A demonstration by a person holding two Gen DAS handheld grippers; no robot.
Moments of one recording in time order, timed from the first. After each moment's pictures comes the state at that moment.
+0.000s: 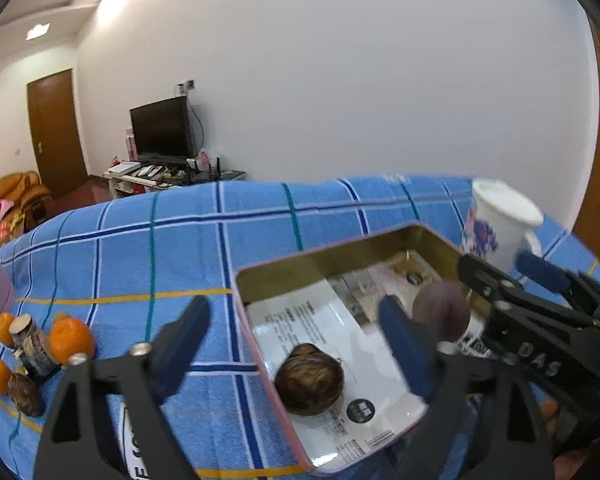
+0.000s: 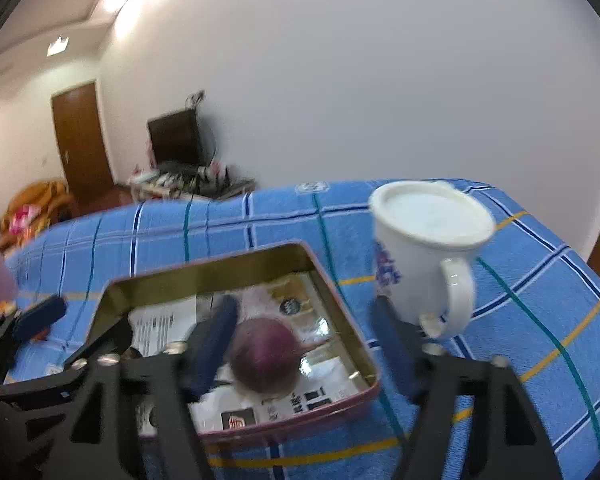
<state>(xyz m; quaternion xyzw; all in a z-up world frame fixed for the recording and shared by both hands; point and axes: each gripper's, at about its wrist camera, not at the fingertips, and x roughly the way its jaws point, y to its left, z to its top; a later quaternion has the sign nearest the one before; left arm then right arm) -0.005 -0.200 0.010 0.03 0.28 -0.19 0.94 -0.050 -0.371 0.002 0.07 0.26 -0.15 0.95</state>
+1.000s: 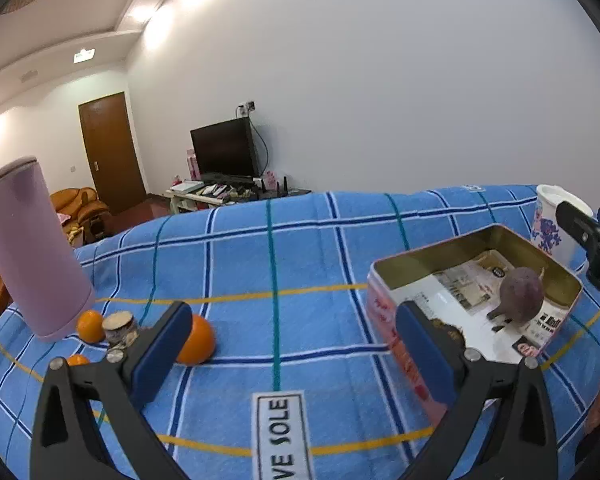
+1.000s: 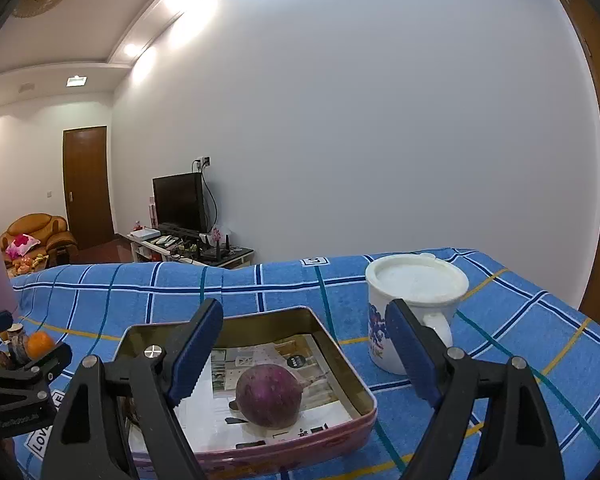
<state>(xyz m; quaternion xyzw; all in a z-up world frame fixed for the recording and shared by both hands) -0.016 -0.127 0.004 0.07 0.24 -0.08 0.97 -0.082 -0.342 0.015 0.02 0.13 -0.16 0.98</state>
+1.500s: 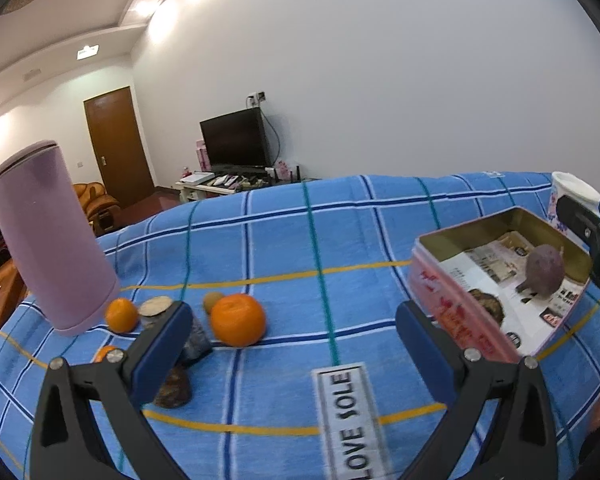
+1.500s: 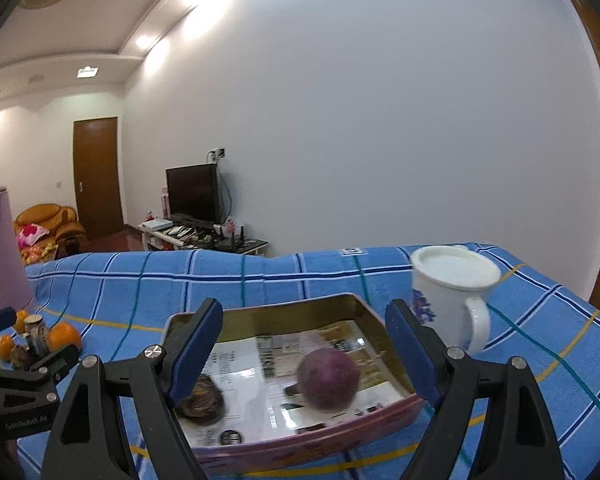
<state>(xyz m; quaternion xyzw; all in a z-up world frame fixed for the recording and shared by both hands) -0.022 -0.087 0.000 0.08 0.25 -0.06 0.96 -0.079 -0.294 0.014 0.01 0.14 -0.14 0.98</state>
